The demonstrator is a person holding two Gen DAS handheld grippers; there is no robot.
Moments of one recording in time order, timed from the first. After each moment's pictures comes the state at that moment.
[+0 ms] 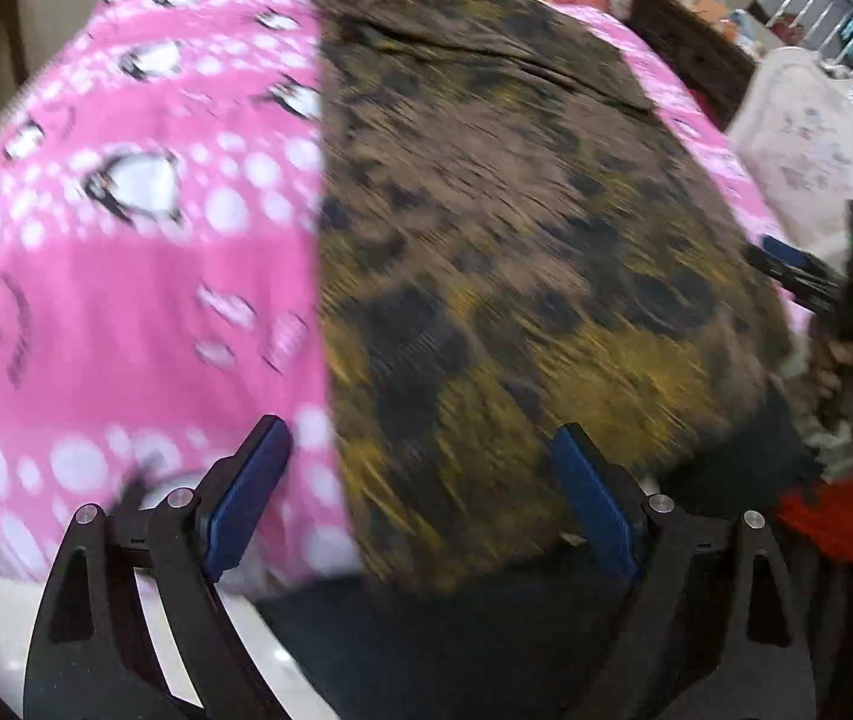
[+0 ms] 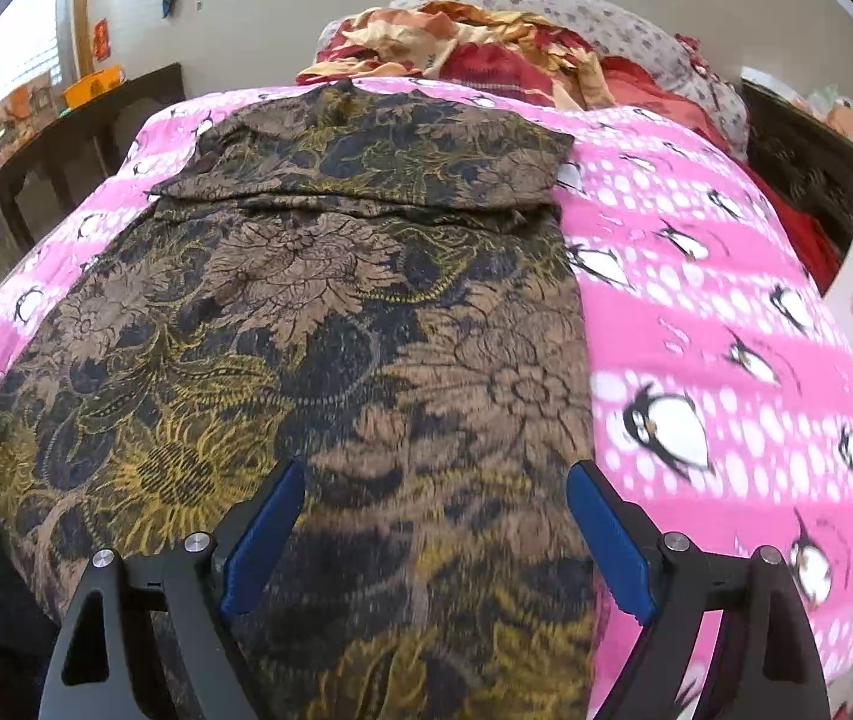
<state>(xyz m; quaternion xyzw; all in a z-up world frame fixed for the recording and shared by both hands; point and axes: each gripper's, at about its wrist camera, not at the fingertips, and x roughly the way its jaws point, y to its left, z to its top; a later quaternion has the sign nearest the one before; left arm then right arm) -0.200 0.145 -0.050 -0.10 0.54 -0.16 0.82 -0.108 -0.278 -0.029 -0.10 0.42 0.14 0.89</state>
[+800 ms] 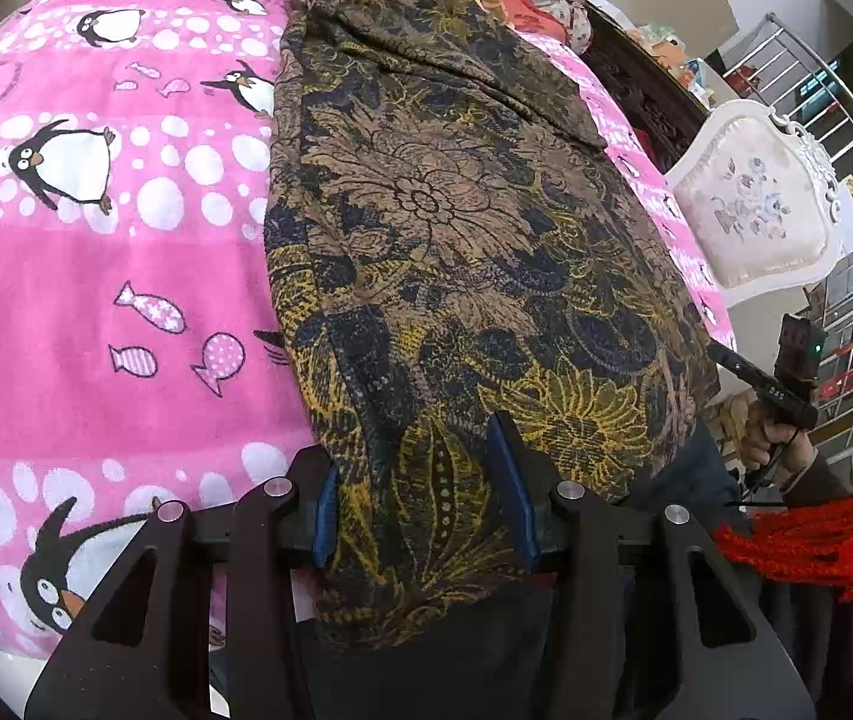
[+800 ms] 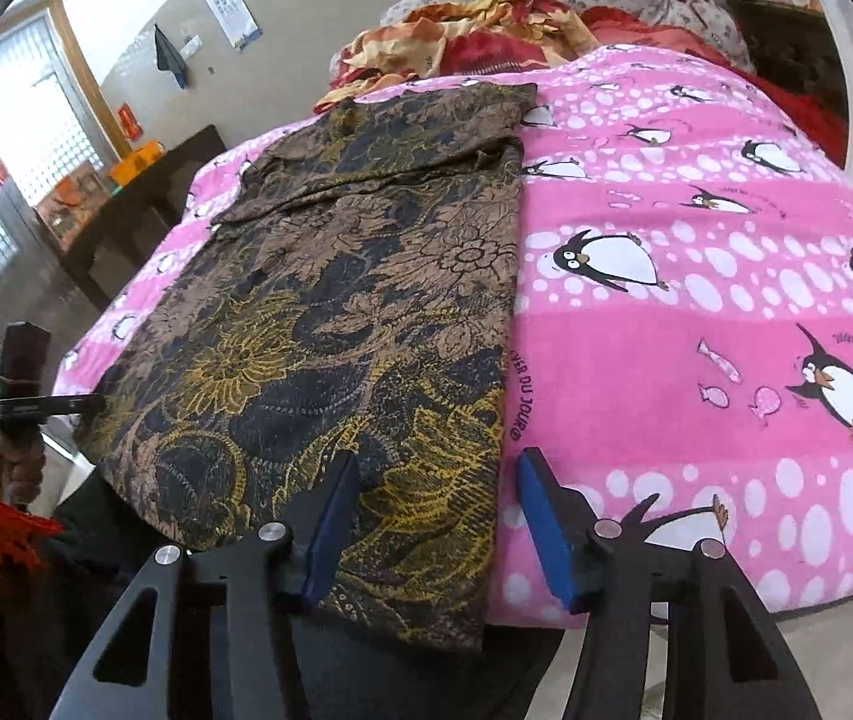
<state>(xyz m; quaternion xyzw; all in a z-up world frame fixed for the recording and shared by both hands) -0.177 0.153 -0.060 -0.18 0.51 -0.22 0.81 -0.152 -0.370 -0.046 0.05 0.43 0.25 0.87</state>
